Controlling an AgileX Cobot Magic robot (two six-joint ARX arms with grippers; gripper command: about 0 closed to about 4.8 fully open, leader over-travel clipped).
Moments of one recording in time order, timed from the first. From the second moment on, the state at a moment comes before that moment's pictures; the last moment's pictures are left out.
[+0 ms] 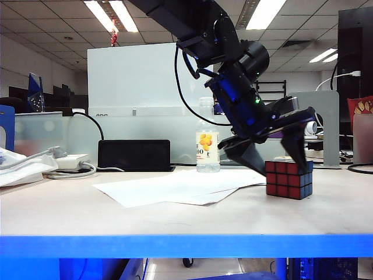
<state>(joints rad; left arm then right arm) -0.80 2.47 2.23 -0.69 0.27 -0.07 0.05 0.00 0.05 -0.10 -0.49 0.50</state>
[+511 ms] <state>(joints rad) -0.78 2.47 2.23 -0.67 0.63 -0.24 0.05 0.00 0.05 -0.10 -0.49 0.50</state>
